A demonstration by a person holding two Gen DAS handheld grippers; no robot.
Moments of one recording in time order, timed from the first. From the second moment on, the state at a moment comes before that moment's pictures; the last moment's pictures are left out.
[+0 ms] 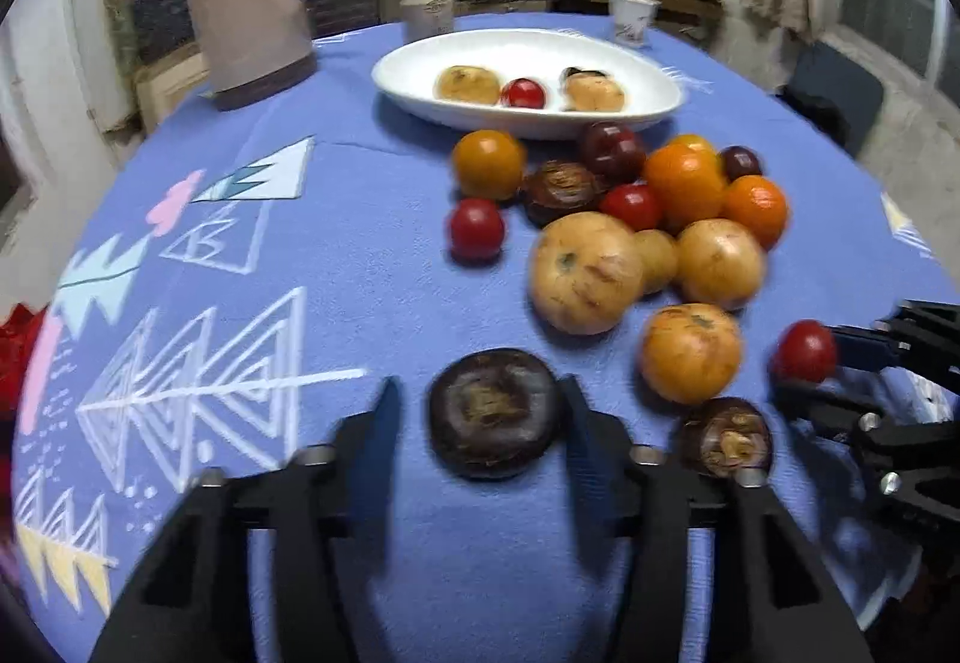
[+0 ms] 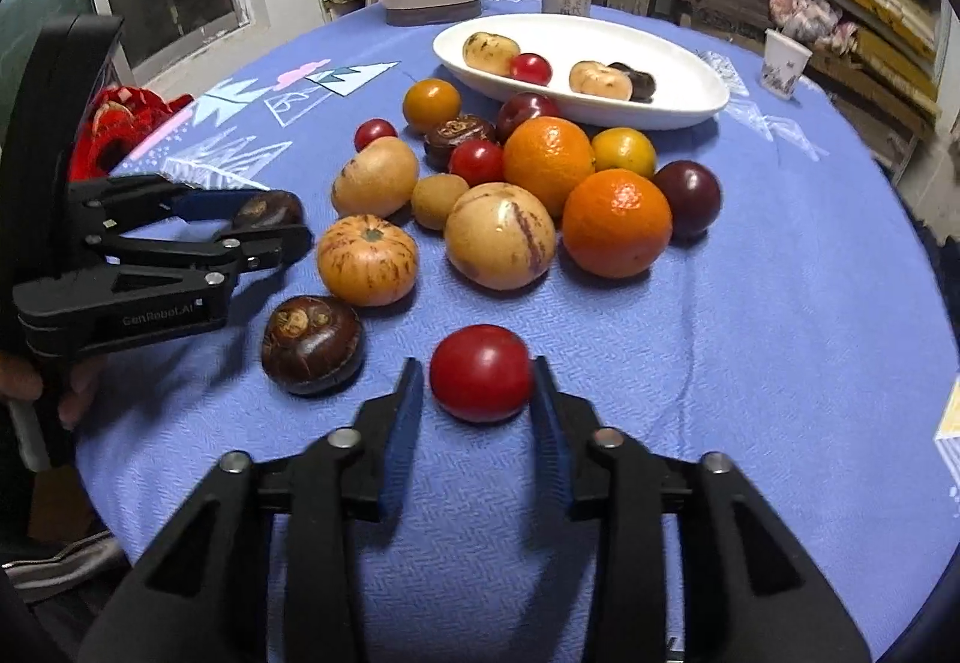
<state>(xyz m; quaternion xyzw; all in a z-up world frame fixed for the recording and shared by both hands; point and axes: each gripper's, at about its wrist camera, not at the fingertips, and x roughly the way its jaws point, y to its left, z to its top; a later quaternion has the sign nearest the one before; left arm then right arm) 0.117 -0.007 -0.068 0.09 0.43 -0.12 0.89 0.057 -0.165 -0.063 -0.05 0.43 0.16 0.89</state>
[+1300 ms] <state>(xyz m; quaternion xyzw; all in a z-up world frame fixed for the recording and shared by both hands) 0.116 0.015 -0.009 0.06 0.38 -0.12 0.92 0.048 -0.225 -0.016 0.00 0.38 0.15 0.91</state>
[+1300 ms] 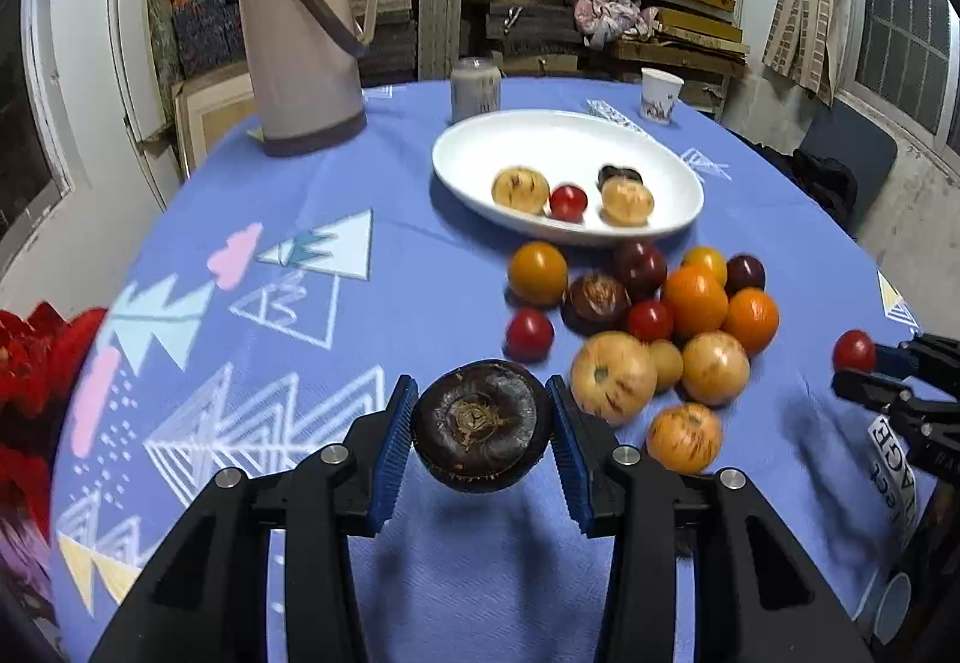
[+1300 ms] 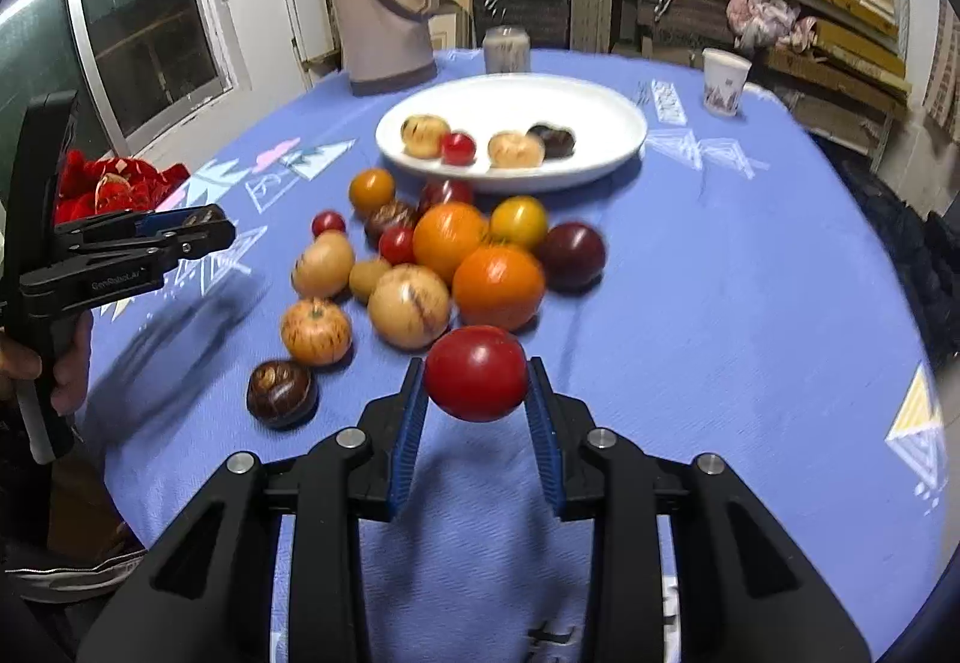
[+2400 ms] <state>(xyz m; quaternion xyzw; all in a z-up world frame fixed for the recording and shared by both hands) 0.333 -0.056 -0.011 0.06 0.43 -0.10 0.90 0.292 -0.230 -0.018 0.03 0.43 0.13 0.89</state>
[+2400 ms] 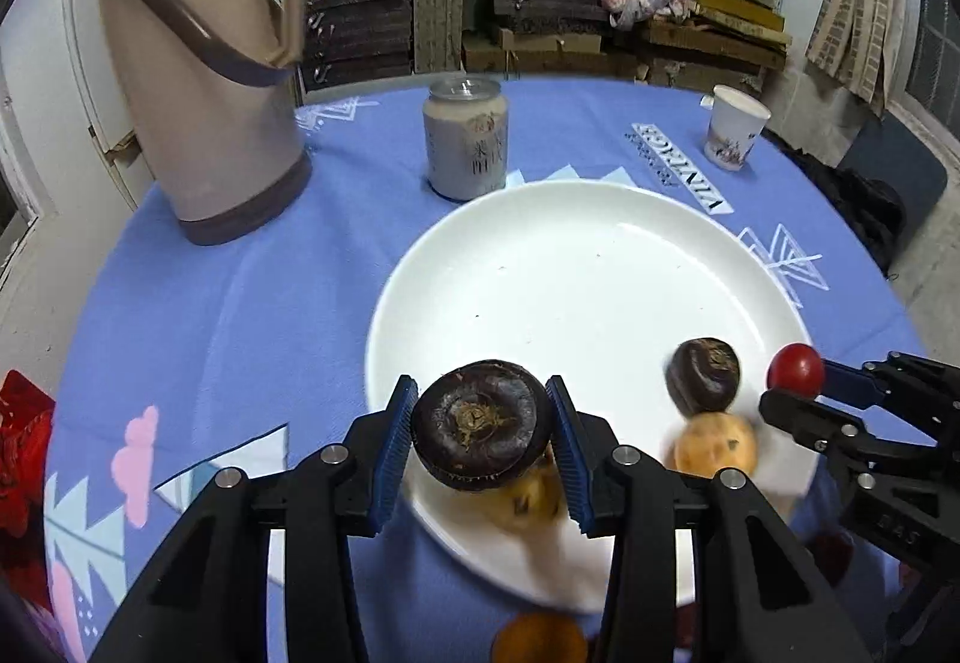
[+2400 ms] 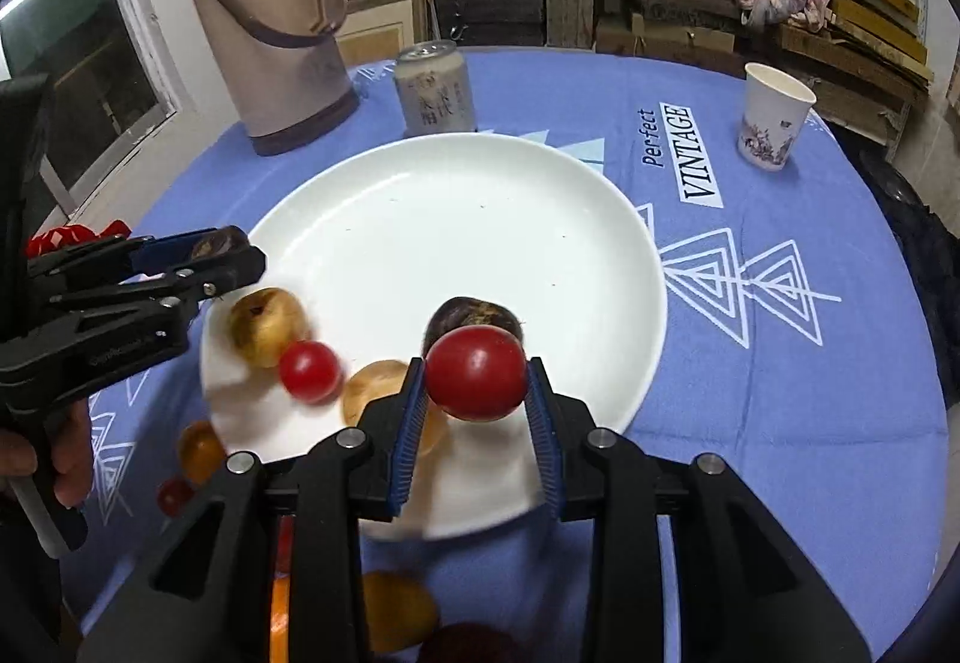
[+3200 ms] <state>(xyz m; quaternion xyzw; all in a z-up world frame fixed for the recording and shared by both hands) 0.262 0.017 -0.006 0.05 0.42 -0.04 0.91 0.257 -0.248 -0.008 0.04 0.38 0.11 0.92</state>
